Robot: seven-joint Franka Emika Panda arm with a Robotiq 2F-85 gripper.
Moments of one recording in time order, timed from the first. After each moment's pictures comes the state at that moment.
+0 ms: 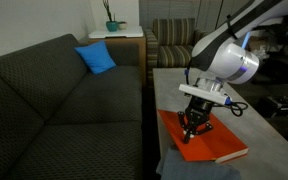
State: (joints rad) arm 0.15 1.48 0.16 -1.07 0.50 2.11 0.74
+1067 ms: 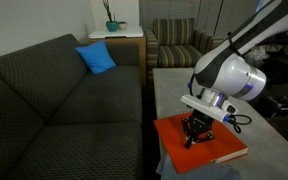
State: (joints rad) arm 0.16 1.48 0.16 -1.20 0.53 2.39 0.77
